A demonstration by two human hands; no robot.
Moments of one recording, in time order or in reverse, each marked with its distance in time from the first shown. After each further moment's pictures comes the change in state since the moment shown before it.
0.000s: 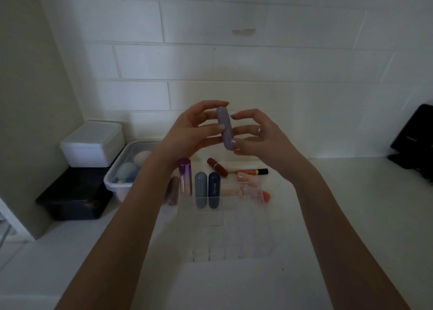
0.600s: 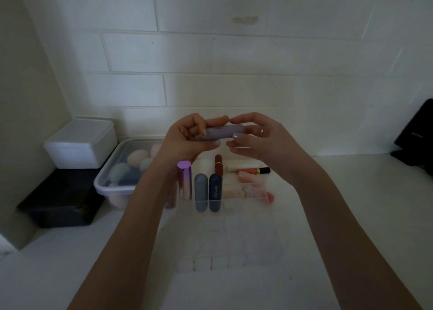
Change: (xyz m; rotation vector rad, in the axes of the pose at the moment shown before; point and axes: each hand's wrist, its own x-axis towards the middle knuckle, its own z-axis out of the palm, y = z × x) left_hand -0.006 -0.037 -0.010 -0.135 0.045 0.149; right_hand 0.004 0.011 0.003 0.237 0.020 0.072
